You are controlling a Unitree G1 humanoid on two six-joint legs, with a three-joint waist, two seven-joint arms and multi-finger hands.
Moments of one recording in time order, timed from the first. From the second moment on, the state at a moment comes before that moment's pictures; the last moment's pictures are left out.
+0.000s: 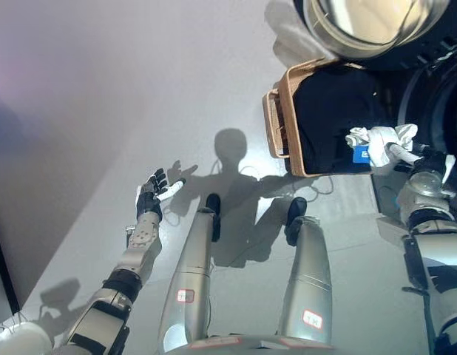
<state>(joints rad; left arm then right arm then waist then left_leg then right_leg) -0.34 0.32 -0.28 0.75 -0.55 -0.20 0.32 -0.80 -0.66 0.04 1.32 0.62 -0.14 -0.32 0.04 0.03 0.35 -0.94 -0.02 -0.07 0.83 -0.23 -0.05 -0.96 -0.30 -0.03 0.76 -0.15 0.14</state>
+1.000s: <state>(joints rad) -0.22 0.30 -0.18 0.70 -0.59 -0.20 0.28 -0.82 -0.74 -0.41 1.17 1.36 -0.34 -0.37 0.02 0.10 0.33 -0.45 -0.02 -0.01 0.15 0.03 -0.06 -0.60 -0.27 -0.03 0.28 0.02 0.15</state>
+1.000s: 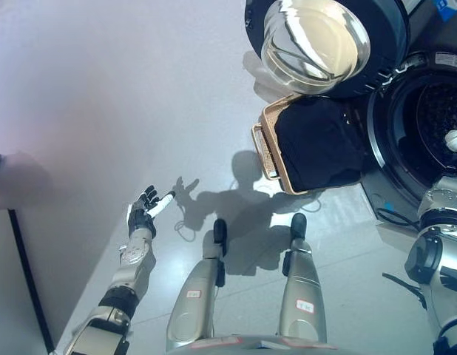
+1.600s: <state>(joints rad) -0.26 0.29 -0.20 0.70 -0.59 -0.20 0.25 -0.84 -0.79 -0.26 1.34 1.15 -0.20 -0.25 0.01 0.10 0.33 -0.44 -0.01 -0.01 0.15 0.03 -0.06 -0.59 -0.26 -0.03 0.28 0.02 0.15</state>
